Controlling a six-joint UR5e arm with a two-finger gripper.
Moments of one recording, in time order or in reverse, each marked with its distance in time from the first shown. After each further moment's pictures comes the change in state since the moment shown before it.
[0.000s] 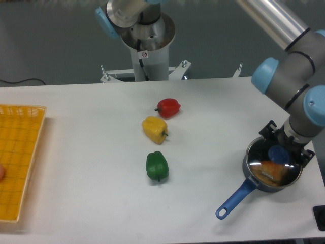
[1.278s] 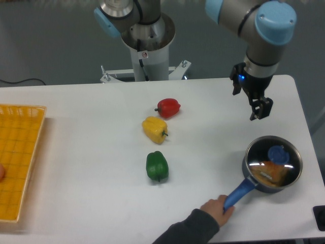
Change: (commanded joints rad) arm -0.023 0.382 -0.299 -0.008 0.021 0.381
